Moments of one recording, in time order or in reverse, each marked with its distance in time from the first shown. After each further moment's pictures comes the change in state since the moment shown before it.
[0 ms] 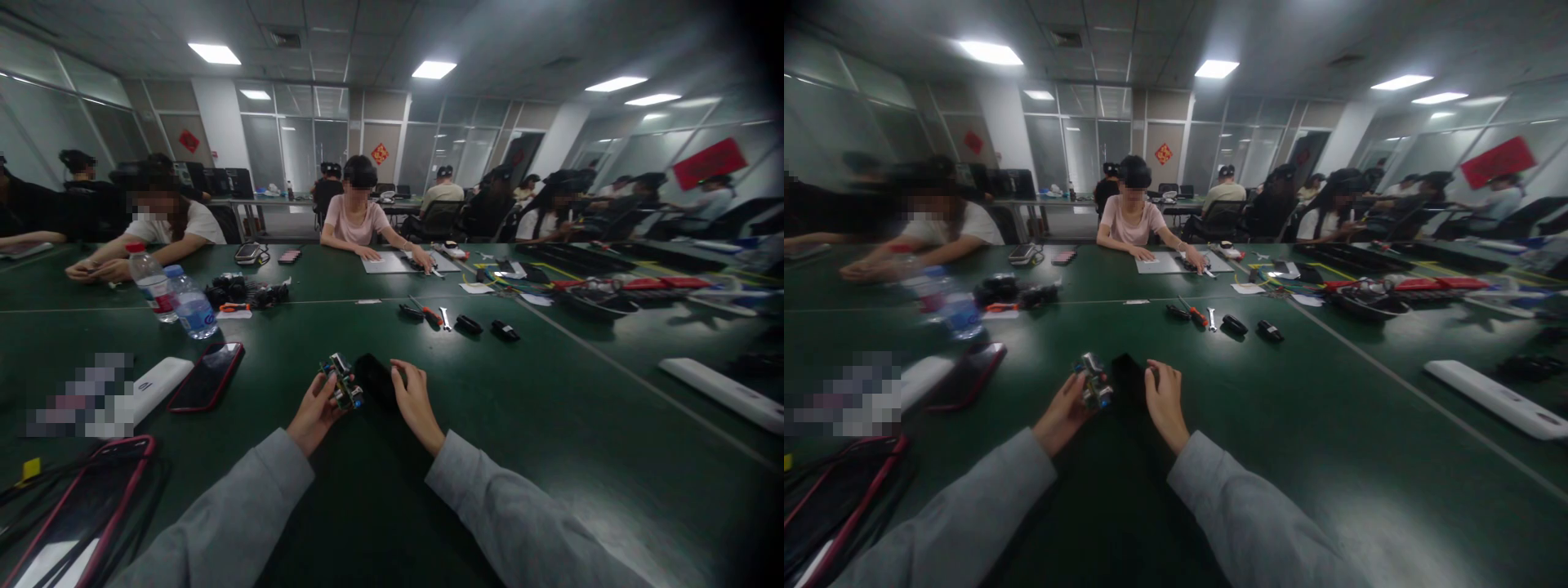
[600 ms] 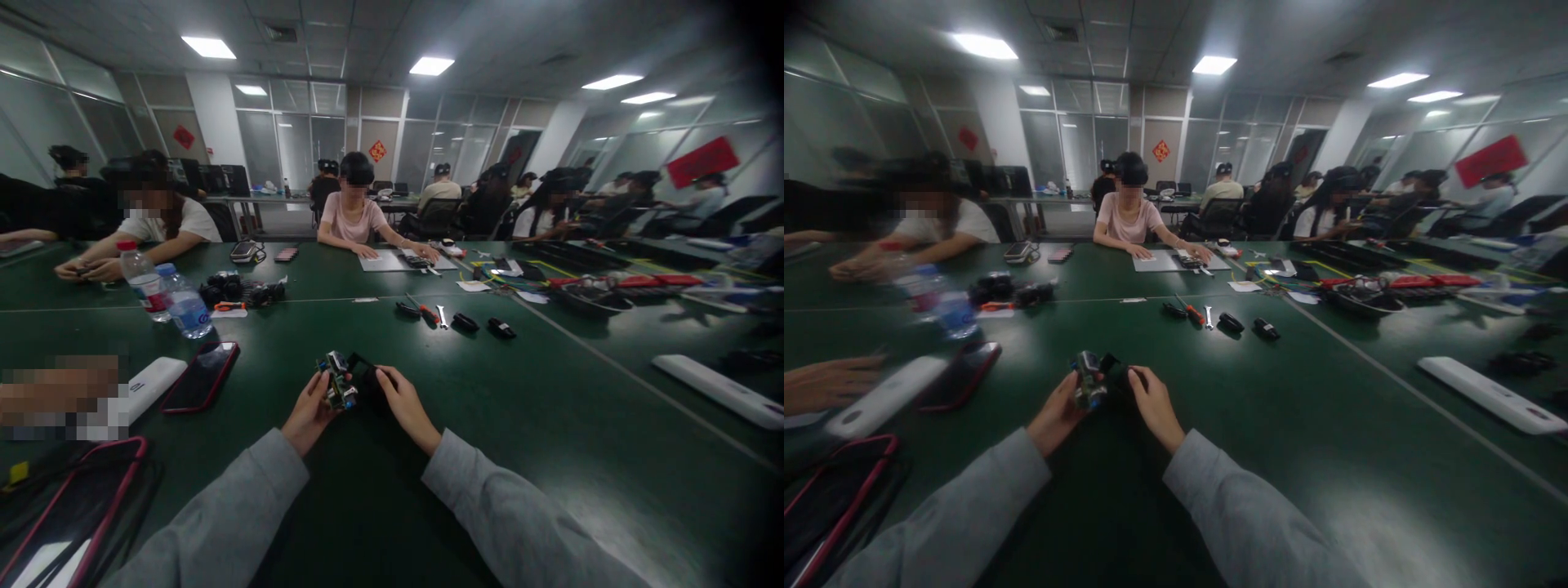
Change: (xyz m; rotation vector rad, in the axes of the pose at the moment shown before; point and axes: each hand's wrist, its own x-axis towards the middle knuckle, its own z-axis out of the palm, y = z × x) left_hand 0.001 0.001 0.001 0.035 0.014 -0.018; right_hand -0.005 -0.015 0.000 0.187 -0.259 0.106
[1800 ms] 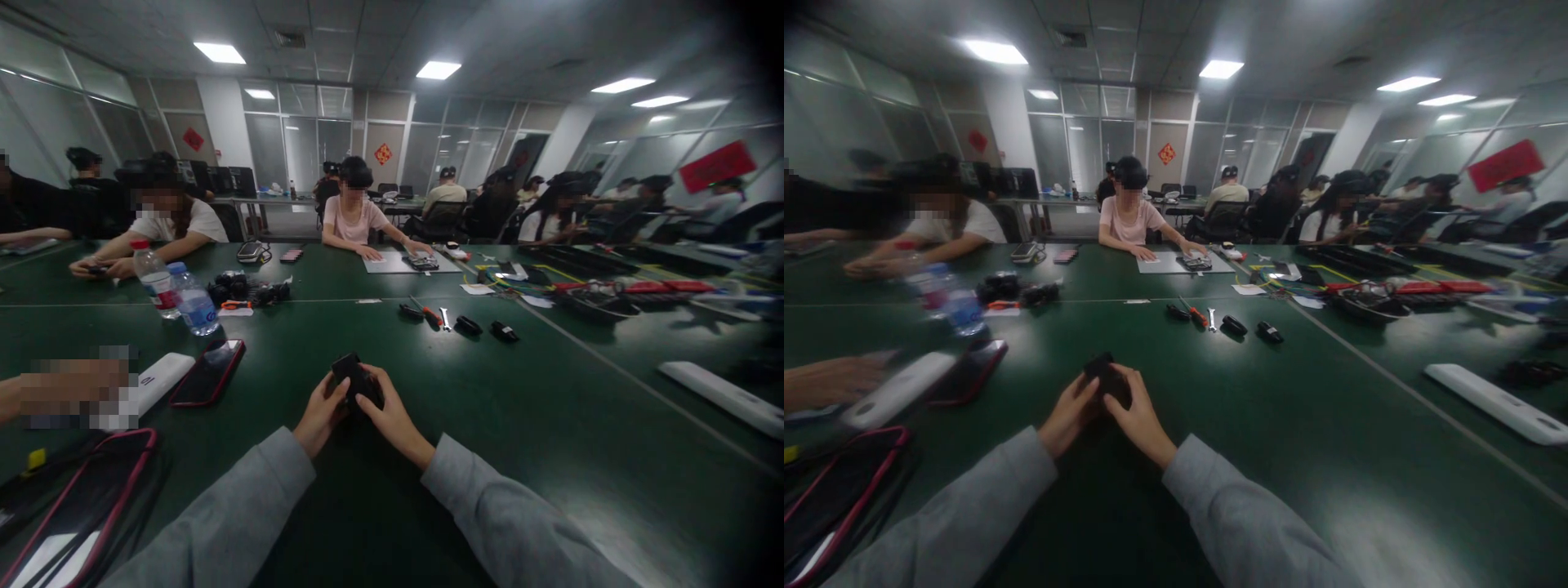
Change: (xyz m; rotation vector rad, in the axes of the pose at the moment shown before) left_hand 0.001 -0.019 0.003 0.062 -0.004 0.059; right_hand -0.023 -0.027 0.022 0.118 -0.152 -0.235
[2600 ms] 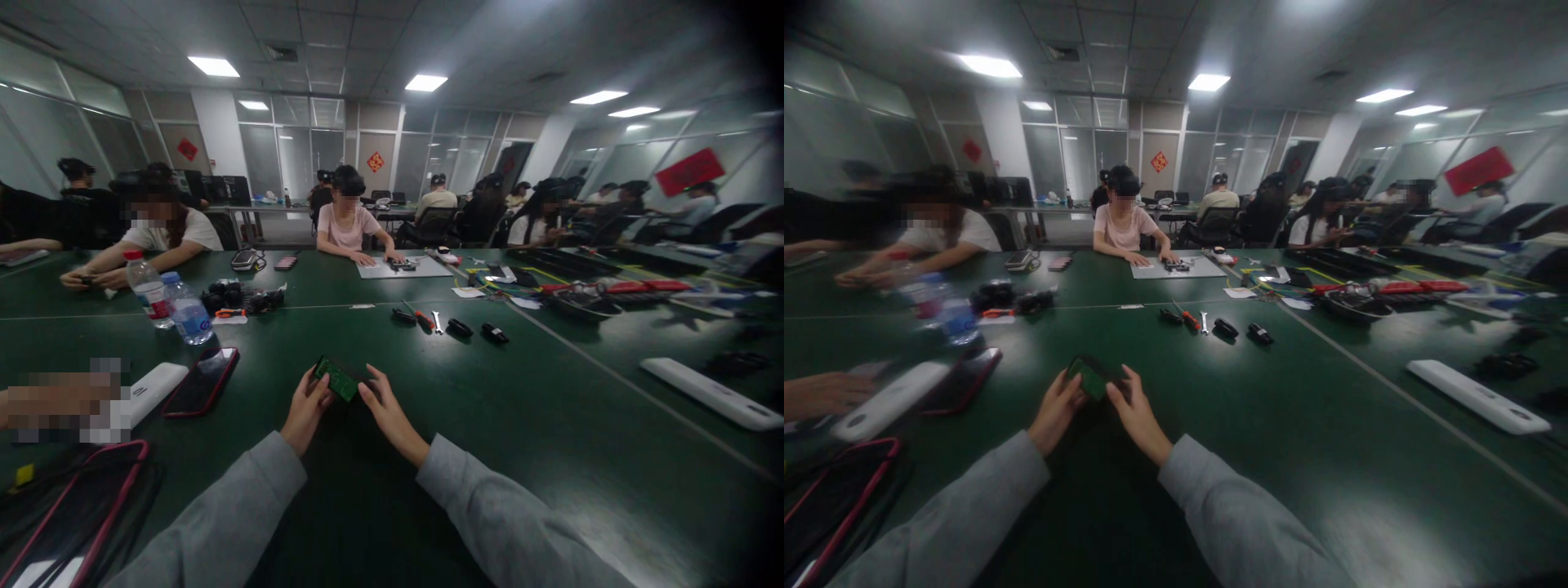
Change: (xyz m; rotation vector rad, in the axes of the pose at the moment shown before) left_hand 0.013 0.007 -0.009 0.000 0.113 0.171; right_hand -0.002 0.010 -0.005 0.228 0.058 0.215
